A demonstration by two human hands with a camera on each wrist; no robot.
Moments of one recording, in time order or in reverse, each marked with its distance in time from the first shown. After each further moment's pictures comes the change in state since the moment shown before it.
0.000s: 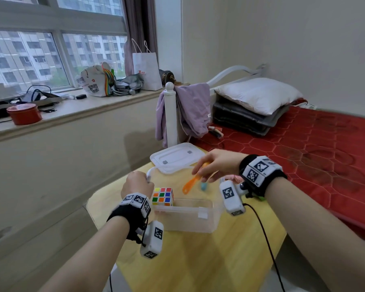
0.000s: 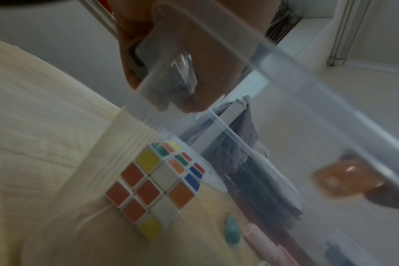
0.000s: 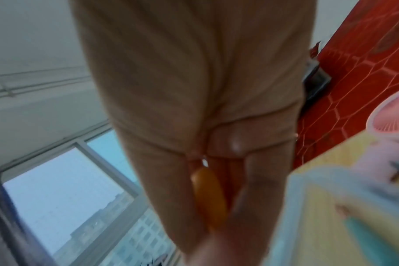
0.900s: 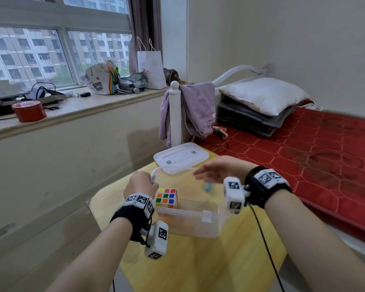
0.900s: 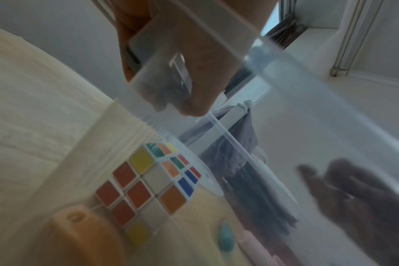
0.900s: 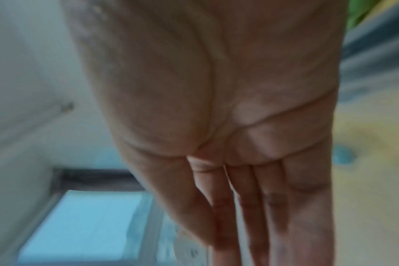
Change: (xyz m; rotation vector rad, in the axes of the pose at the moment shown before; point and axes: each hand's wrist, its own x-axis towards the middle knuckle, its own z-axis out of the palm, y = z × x) left_hand 0.003 -0.003 0.000 -0.025 -0.020 -0.012; right_hand 0.023 0.030 0.004 0.637 -0.053 0.005
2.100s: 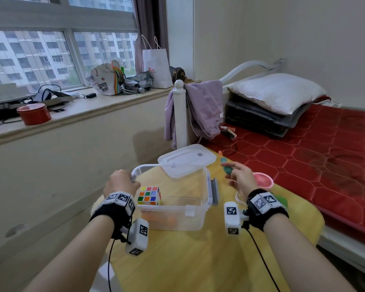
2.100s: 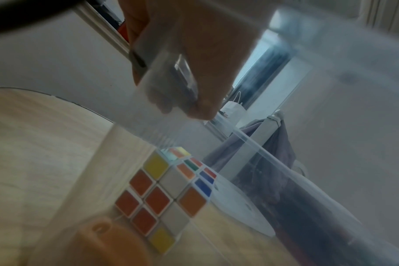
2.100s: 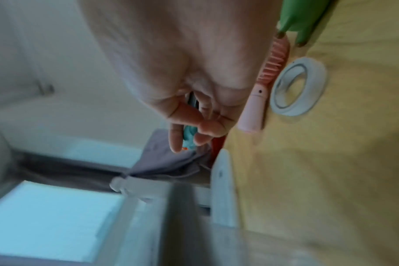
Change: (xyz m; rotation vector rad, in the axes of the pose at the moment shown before) left_hand 0.058 -0.037 -0.012 0.125 0.099 -0.082; right_hand 0.047 0.054 -0.043 0.056 0.667 -0.262
